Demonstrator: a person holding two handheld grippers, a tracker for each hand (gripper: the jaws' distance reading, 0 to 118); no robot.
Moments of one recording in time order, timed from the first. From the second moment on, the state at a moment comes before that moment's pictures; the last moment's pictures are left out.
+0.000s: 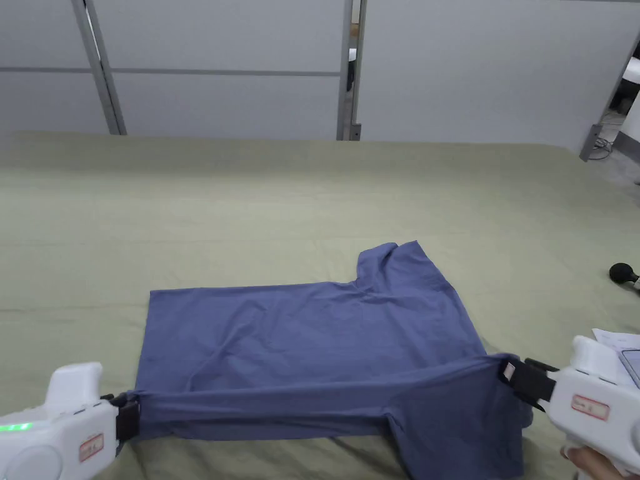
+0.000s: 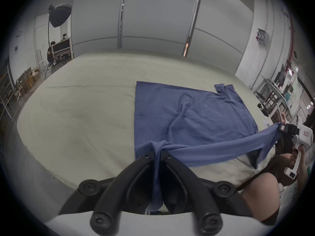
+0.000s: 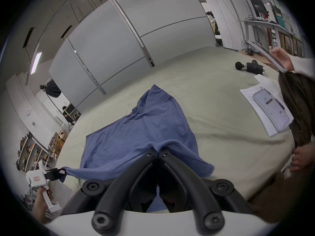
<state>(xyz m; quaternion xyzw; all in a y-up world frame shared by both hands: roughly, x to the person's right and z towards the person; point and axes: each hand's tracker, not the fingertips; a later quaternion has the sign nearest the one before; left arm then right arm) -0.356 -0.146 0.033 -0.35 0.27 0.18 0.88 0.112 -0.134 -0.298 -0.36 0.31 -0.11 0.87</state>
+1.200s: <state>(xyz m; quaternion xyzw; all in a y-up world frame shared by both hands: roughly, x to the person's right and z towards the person) -0.355 -0.099 0.012 -0.28 0.21 0.24 0.91 0.082 -0.107 -0.323 -0.35 0.25 -0.10 0.90</state>
